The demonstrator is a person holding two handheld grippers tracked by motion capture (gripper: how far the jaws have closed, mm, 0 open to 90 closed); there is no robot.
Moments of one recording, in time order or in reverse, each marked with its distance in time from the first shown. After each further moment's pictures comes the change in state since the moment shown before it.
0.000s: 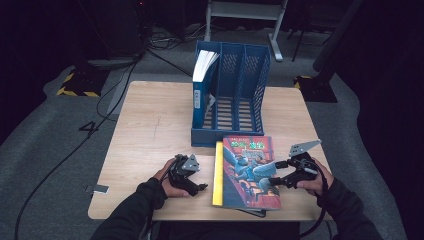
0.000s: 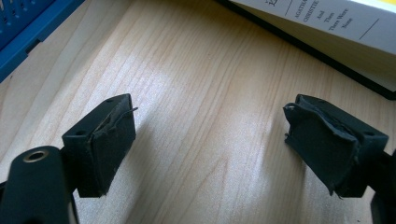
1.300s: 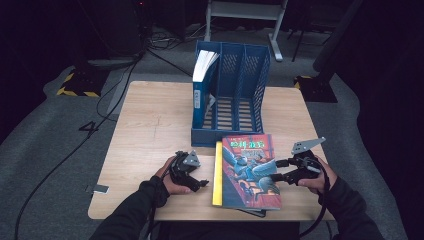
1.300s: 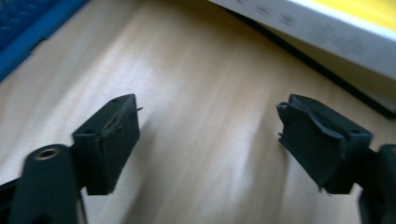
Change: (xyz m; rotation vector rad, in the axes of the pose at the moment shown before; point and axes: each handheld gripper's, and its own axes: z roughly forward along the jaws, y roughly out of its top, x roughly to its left) left arm 0.011 0.010 0.001 -0.003 0.028 -0.075; right arm 0.004 0.008 -0.011 -0.018 -0.018 -0.009
